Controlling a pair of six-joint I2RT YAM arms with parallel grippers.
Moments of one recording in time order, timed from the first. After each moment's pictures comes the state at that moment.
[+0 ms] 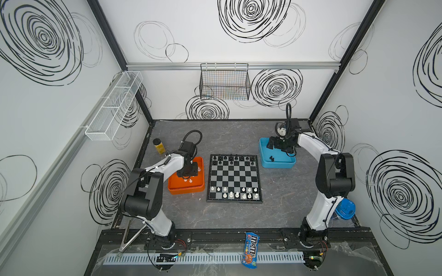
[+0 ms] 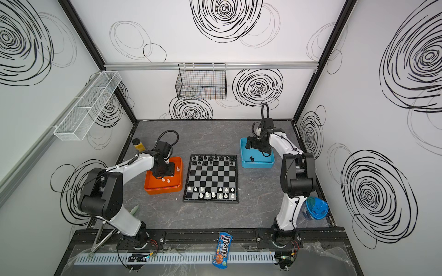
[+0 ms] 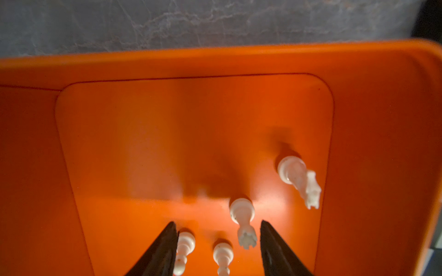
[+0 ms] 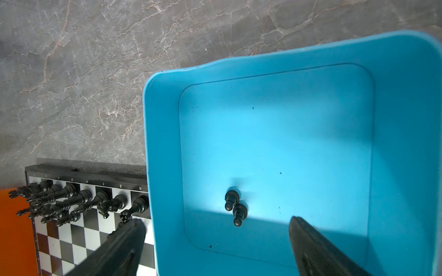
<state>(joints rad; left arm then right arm) -0.19 1.65 0.99 -0.68 -0.07 -0.30 0.05 1.88 1.45 -0.71 -0.25 0.22</state>
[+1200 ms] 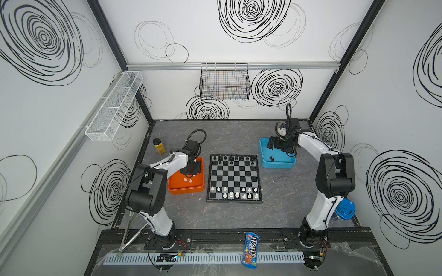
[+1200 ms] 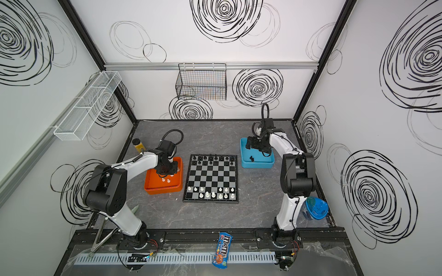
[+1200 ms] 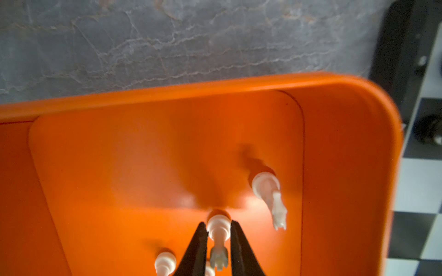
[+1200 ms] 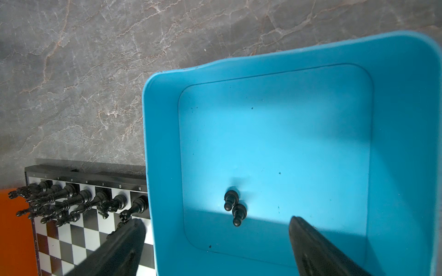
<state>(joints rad) -0.23 1.70 1.04 -0.66 -0.07 -0.29 0.05 1.88 1.45 -0.71 -0.25 0.22</state>
